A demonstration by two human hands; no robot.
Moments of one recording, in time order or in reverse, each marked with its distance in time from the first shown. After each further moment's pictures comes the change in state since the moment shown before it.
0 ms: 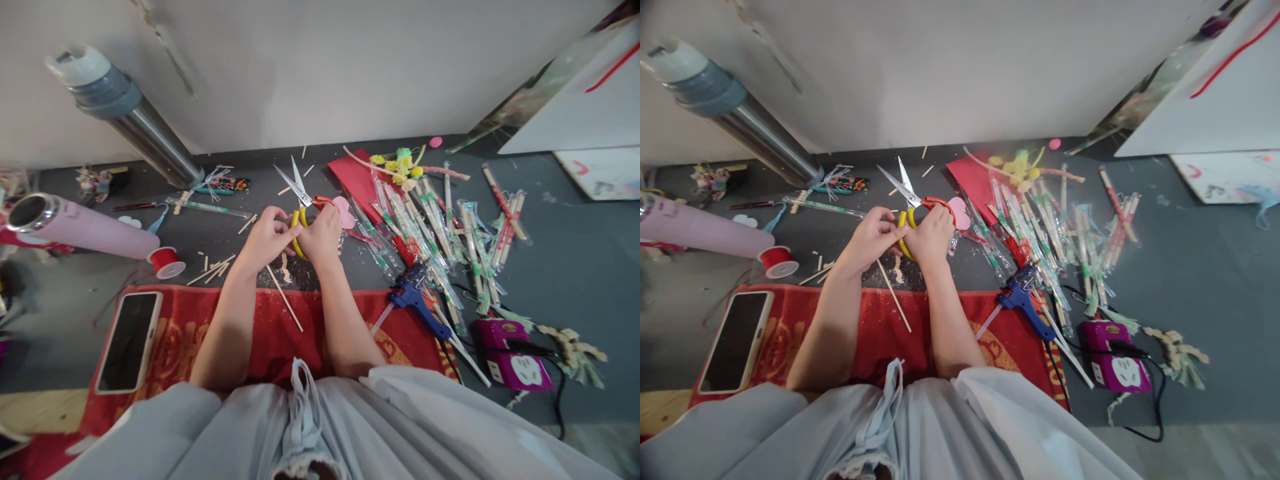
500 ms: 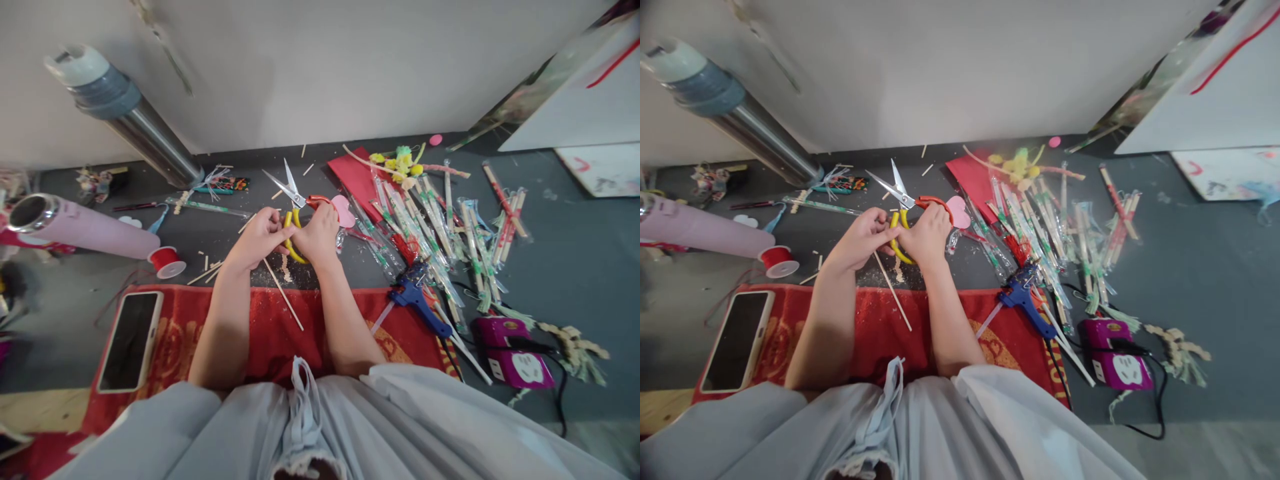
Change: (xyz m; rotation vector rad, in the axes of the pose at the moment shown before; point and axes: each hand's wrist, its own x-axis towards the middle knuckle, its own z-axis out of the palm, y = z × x) left_hand -0.002 0.000 -0.013 -0.056 -0.082 0.022; right_hand -0.004 -0.006 -0.001 0.033 -0.001 -0.058
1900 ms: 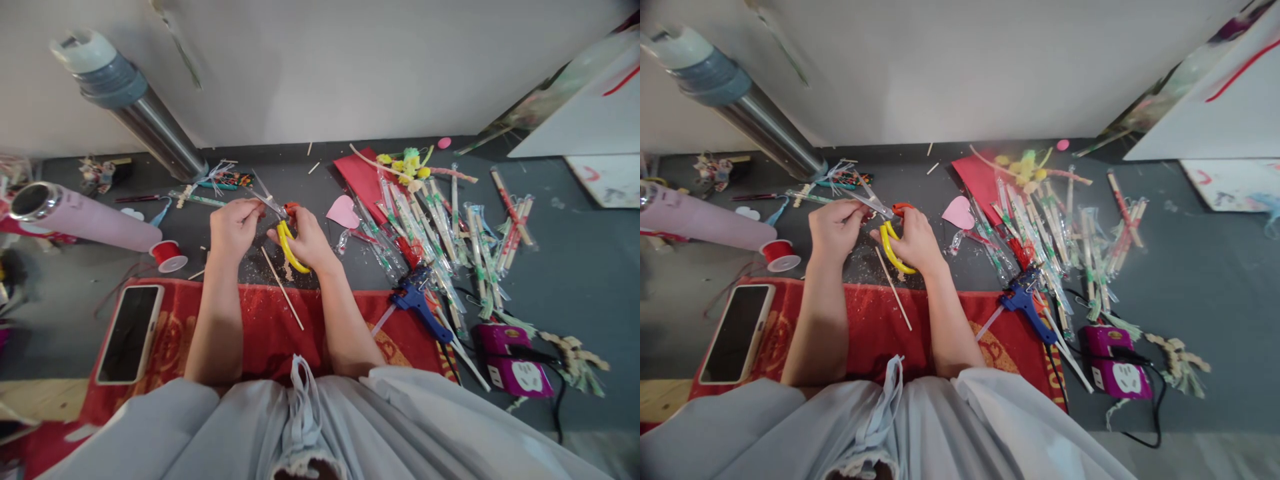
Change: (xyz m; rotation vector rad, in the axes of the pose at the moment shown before) left_hand 0.002 -0.011 -0.044 0.752 0.504 0.606; right_hand -0.005 -0.012 -0.010 0.208 -0.428 -0.224
